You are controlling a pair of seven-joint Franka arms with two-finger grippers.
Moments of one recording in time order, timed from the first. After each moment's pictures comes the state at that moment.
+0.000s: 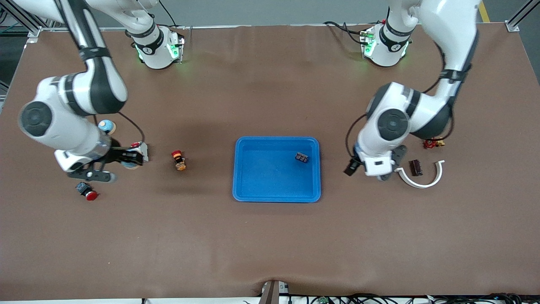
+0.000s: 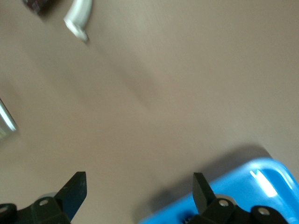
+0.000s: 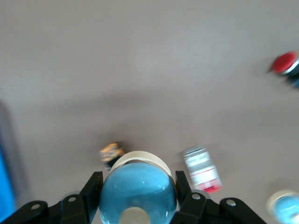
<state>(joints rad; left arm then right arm) -0.11 0.38 -0.27 -1.82 0.12 2.07 -1.32 0.08 0.22 0.09 -1.90 0.02 2.07 0.34</state>
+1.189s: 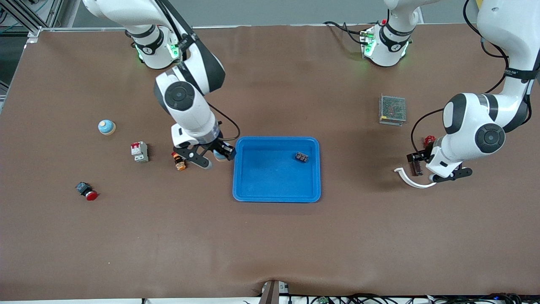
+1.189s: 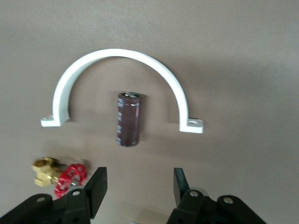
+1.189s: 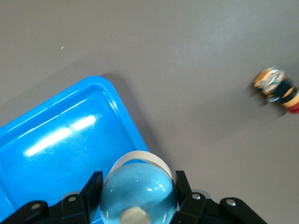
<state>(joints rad) 0.26 0.35 -0.27 -2.05 0.19 2.19 -0.28 0.50 0.40 0.08 -1.79 0.02 2.27 1.08</state>
